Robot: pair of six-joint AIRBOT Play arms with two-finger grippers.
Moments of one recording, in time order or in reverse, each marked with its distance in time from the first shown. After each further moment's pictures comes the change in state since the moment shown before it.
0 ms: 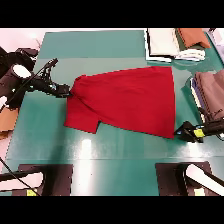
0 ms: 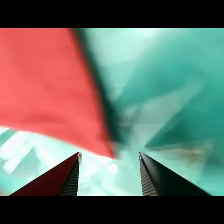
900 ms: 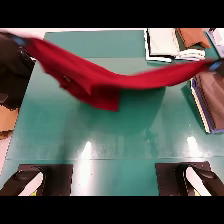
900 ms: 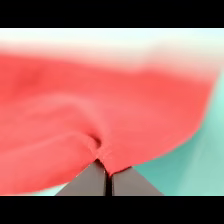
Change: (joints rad) left arm 0.000 0.573 0.357 -0.013 0.072 -0.059; right arm 0.257 0.347 0.841 0.088 -0.107 -0.010
